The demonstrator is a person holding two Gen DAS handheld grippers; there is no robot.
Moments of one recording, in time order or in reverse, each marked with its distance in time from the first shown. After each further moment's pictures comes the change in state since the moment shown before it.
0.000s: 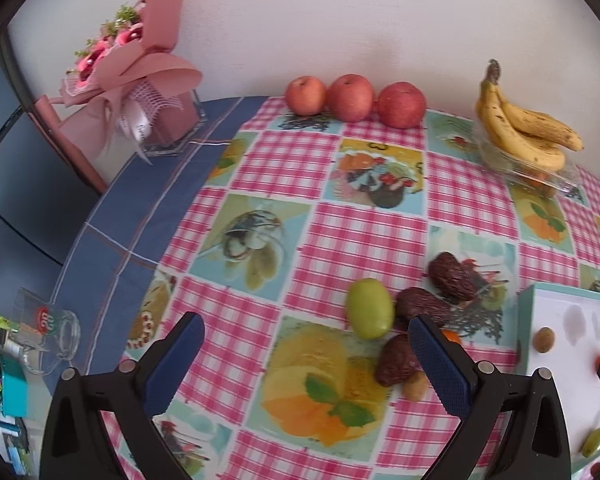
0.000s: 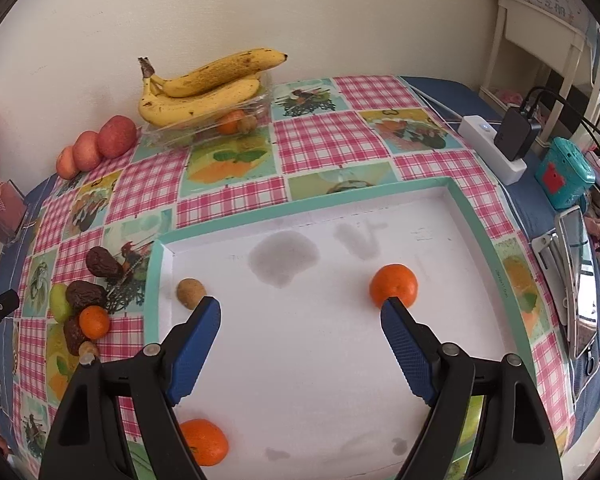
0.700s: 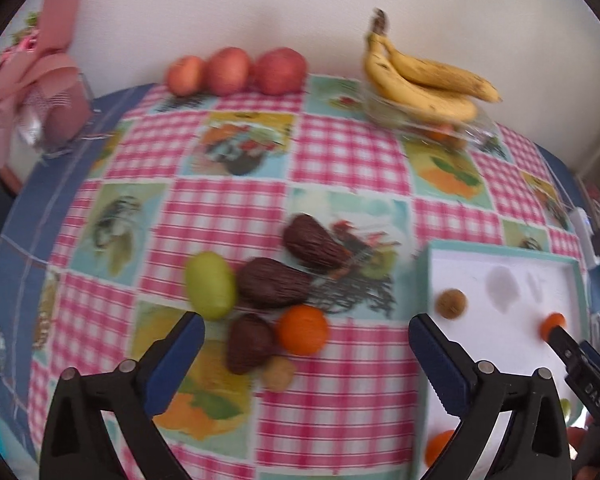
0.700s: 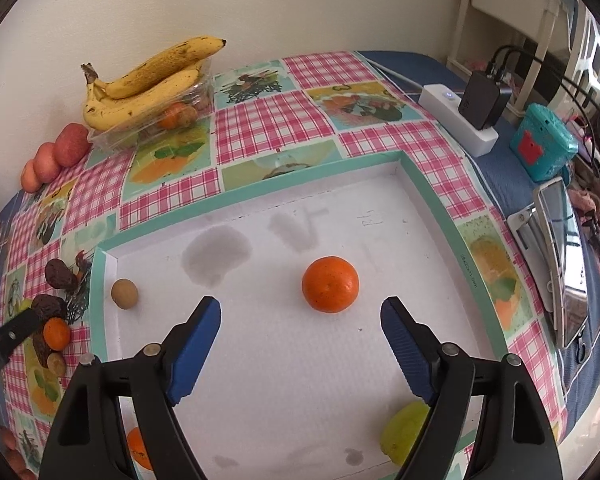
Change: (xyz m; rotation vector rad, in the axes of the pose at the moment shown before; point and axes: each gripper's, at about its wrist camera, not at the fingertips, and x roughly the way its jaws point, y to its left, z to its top) left arm 0.010 -0.076 -0.015 0.098 0.049 -0.261; right arm 0.017 -0.043 0.002 0.068 0.058 -0.080
